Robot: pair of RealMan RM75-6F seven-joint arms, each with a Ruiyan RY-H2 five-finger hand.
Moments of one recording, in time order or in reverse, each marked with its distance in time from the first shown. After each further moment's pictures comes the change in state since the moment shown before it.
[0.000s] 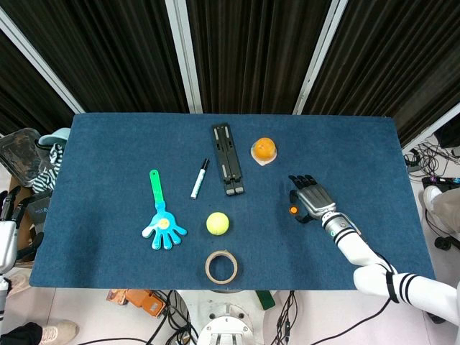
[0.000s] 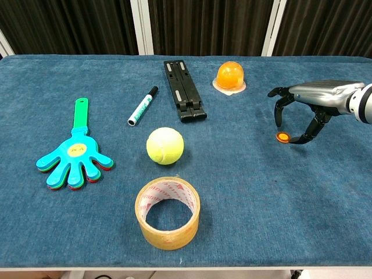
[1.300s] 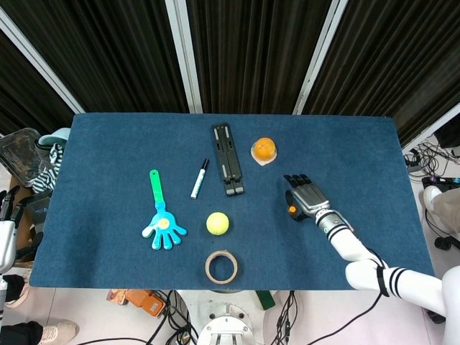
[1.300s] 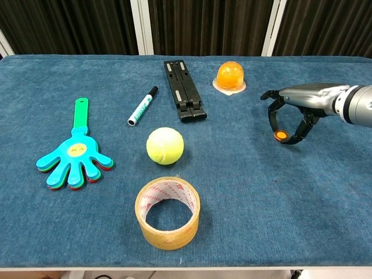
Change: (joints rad) left arm 0.000 0.004 -0.002 0.000 -0.003 -0.001 -0.009; right arm 0.060 -0.040 -0.017 0.041 0.059 -0.009 0.000
